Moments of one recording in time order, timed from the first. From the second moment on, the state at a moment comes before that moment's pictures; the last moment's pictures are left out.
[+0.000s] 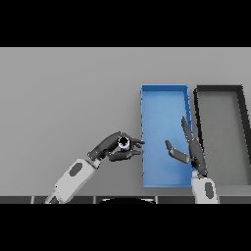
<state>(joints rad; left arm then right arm) -0.28 0.17 -0.59 -1.60 0.16 -0.16 -0.06 0.13 -0.15 0.08 -1.71 0.13 0.09 -0.14</state>
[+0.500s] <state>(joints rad) -0.29 0.18 -0.59 -1.59 0.16 -0.17 -0.04 0.18 -0.12 0.09 -1.75 0.15 0.06 -0.13</state>
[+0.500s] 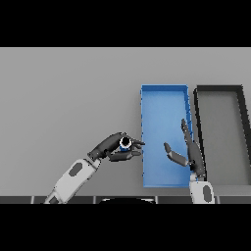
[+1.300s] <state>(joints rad) -0.30 0.18 -0.59 -1.59 0.14 -0.18 -0.03 -0.08 -0.36 0.20 -2.07 -0.27 0.41 0.19</state>
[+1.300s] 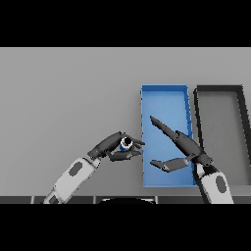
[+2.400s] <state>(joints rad) -0.33 0.17 -0.57 -1.55 0.17 -0.26 -0.07 -0.55 -0.18 0.39 -1.77 -0.28 0.56 0.38</state>
